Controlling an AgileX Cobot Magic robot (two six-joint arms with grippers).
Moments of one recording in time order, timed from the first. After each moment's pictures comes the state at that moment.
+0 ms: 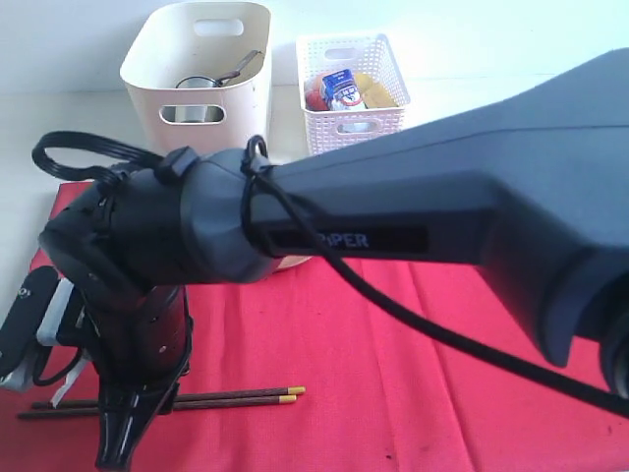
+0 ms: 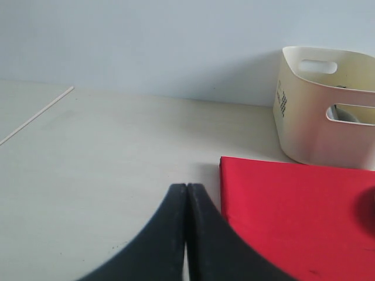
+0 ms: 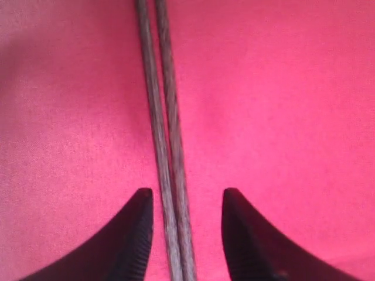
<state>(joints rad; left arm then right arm) 0.09 0.00 0.00 0.07 0.26 -0.11 1.28 2.20 -1.60 0.01 0.86 -0.34</state>
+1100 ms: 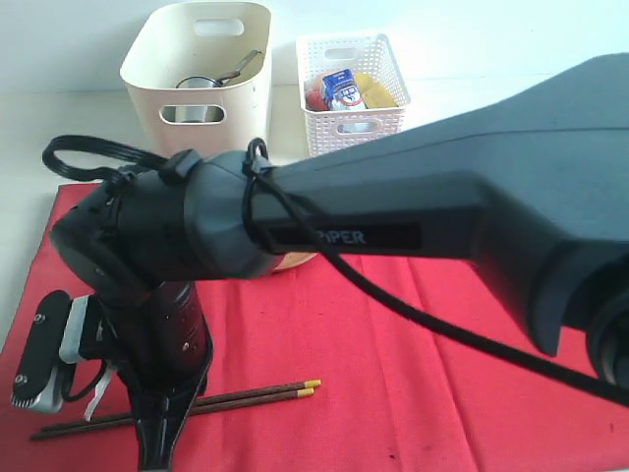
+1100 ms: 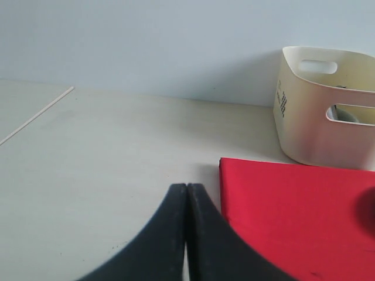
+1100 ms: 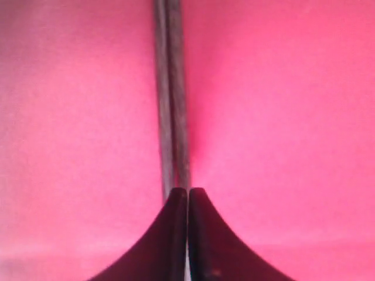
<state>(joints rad) 0.09 0.00 0.00 0.07 0.26 -0.11 1.26 2.21 -1.60 0.03 0.97 -0.51</state>
